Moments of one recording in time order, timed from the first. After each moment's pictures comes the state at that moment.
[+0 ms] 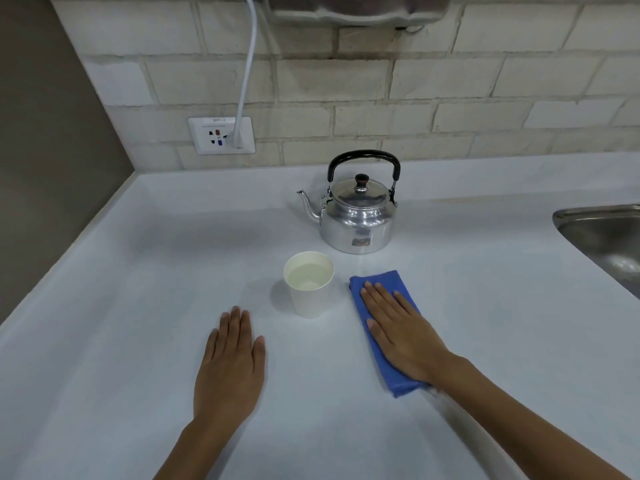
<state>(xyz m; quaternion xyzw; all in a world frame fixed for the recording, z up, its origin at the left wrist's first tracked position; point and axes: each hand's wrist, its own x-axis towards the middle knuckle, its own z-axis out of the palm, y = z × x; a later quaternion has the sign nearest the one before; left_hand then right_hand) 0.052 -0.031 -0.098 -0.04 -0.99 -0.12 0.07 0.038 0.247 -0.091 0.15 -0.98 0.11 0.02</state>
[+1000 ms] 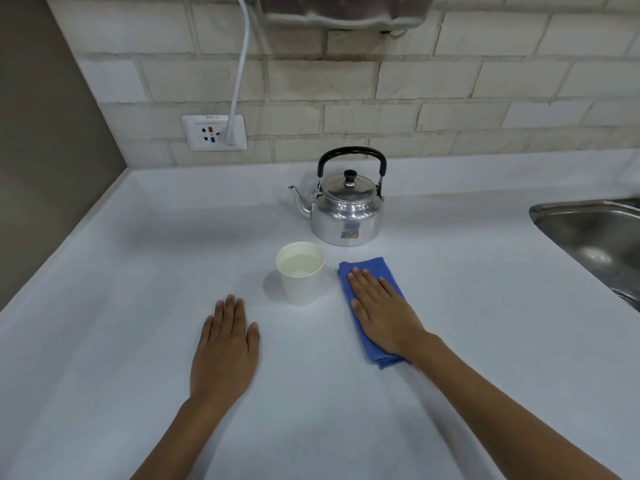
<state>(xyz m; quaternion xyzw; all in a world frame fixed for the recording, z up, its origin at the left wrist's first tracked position) 0.049 -0.032 -0.098 -0.04 -0.99 -0.10 0.07 0.037 0.234 -0.082 0.10 -0.99 0.09 0.02</state>
